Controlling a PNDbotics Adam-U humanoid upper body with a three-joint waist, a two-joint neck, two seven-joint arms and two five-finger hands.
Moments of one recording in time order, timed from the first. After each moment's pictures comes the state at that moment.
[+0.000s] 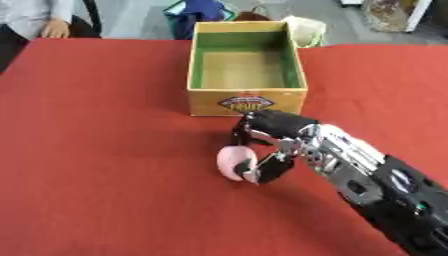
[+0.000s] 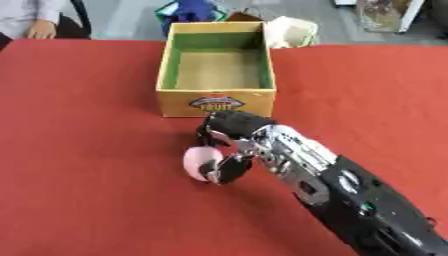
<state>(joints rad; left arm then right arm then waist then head) -0.21 0.07 0.16 -1.98 0.01 -0.15 0.68 -0.68 -0.49 0.54 -1.61 0.82 0.14 0.55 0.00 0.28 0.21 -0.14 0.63</state>
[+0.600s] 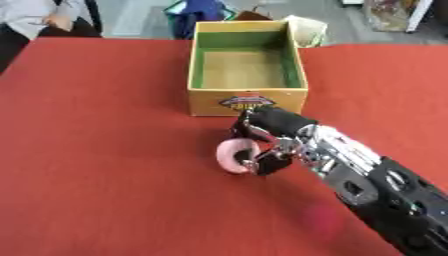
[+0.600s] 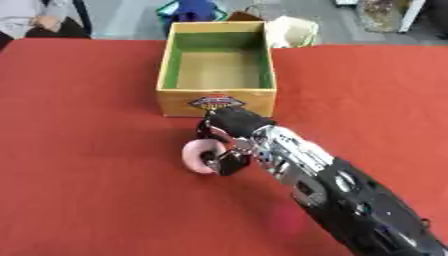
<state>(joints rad) -0.21 0.07 0.16 -1.98 0.01 -0.14 0.68 -0.68 -0.48 0.52 -1.65 0.76 0.19 0.41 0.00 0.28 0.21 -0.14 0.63</state>
